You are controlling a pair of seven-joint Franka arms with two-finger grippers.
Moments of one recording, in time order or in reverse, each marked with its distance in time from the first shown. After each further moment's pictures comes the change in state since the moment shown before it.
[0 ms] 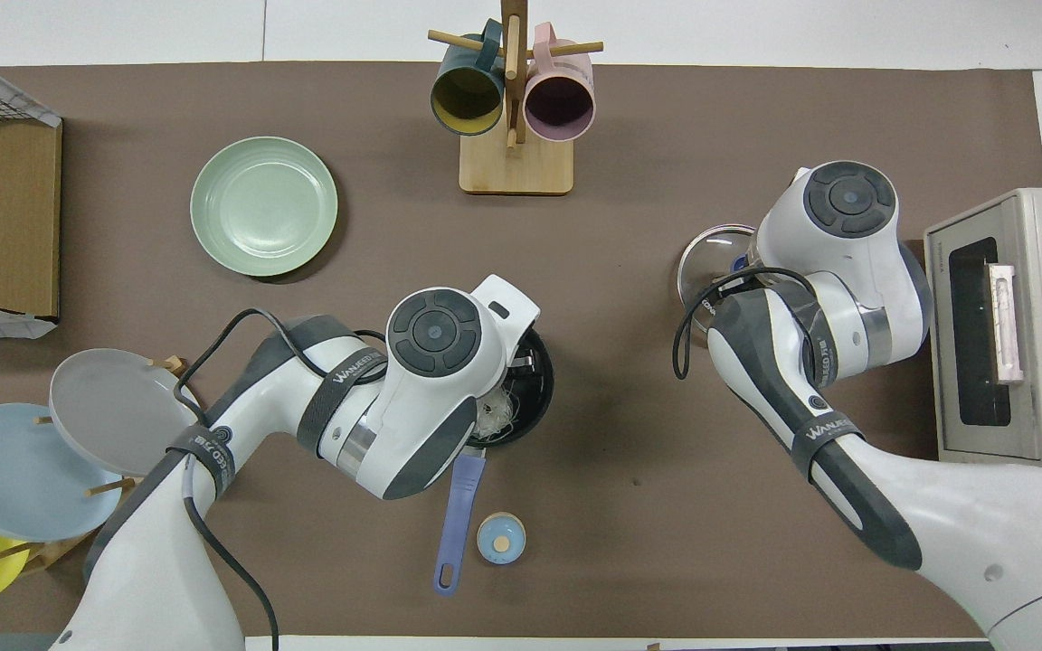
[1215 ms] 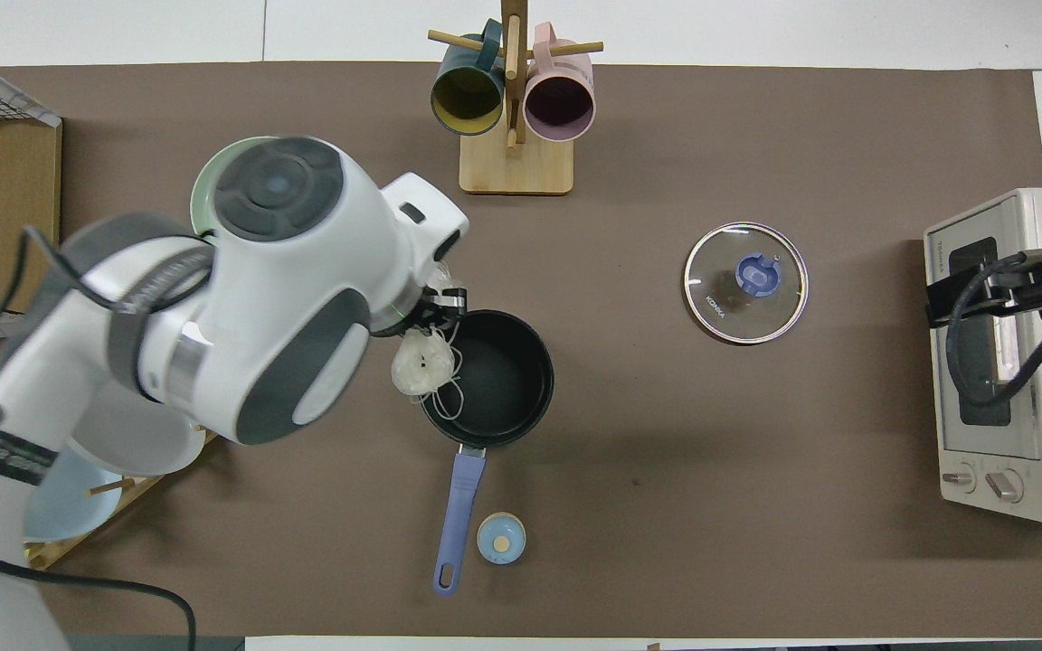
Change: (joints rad) left arm 0.156 -0.112 0.027 0.352 -0.041 -0.473 0.219; right arm -0.136 -0.321 -0.003 0.369 0.098 -0.785 0.009
